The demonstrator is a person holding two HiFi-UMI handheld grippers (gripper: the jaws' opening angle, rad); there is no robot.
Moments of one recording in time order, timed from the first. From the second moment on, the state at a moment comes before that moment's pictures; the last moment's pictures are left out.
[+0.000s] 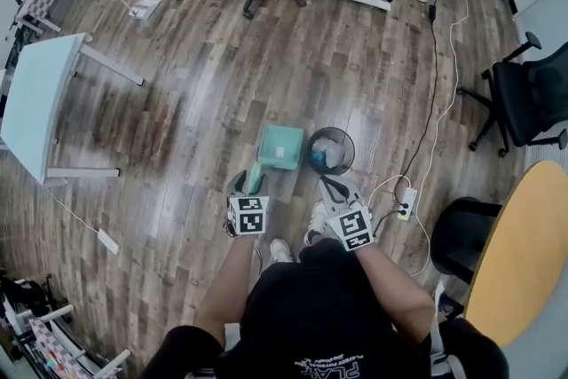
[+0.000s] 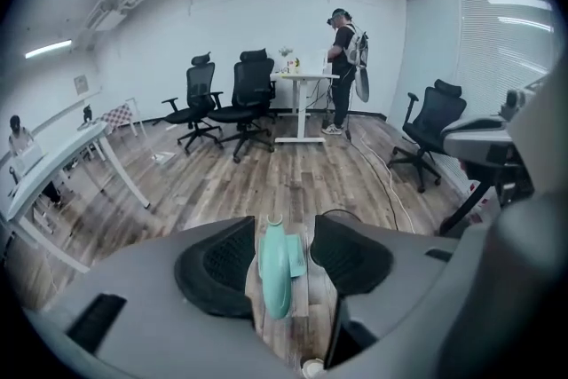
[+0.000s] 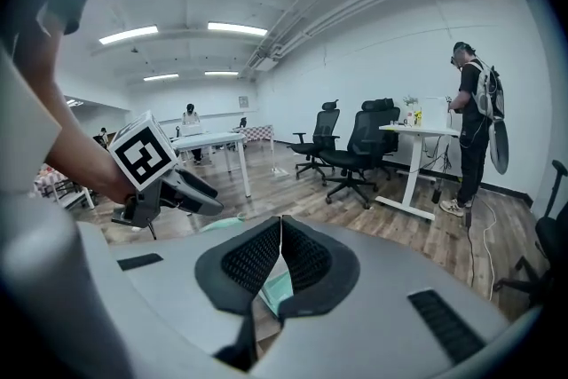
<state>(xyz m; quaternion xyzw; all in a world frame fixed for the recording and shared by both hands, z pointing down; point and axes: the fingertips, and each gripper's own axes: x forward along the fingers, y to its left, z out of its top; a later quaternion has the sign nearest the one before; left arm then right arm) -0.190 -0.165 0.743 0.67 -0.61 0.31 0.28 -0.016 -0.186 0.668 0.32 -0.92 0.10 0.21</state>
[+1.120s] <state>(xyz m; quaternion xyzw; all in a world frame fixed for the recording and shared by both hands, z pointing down) -0.194 -0.040 0.528 0.77 -0.62 0.13 0.12 -0.080 -0.076 0.488 0.36 -0.93 -0.01 0.09</state>
